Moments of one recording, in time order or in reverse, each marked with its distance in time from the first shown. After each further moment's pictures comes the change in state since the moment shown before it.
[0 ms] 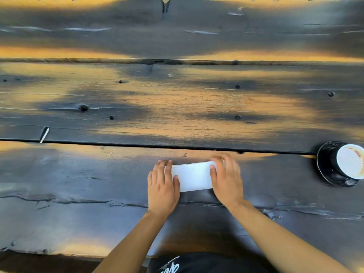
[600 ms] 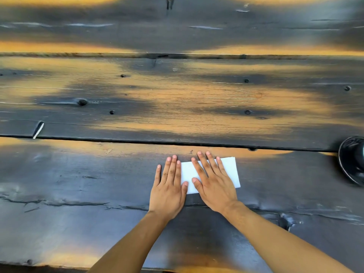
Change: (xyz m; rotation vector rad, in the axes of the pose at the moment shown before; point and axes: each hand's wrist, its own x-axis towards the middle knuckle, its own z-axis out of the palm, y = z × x) left_hand -0.010 -0.033 0.047 0.229 -0.210 0.159; right_hand -0.015 -0.008 0.077 -0.282 -0.278 -0.297
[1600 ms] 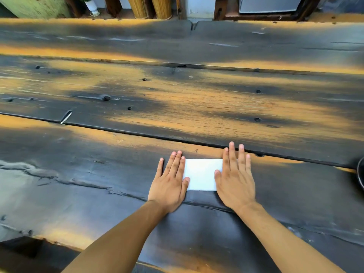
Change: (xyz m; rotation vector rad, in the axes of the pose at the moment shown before) left_hand -0.001 0.007 -0.004 0.067 0.015 -0.025; right_hand -0.008 0.036 -0.016 -0.038 0.155 0.198
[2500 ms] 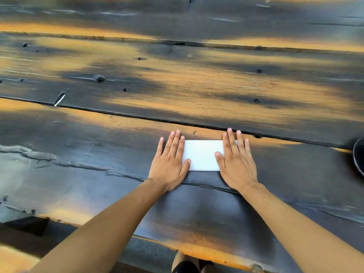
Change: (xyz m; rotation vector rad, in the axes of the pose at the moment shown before) left_hand 0.004 0.003 -0.011 0.000 -0.029 -0.005; right_hand -0.003 0.020 0.005 0.061 -0.104 -0.047
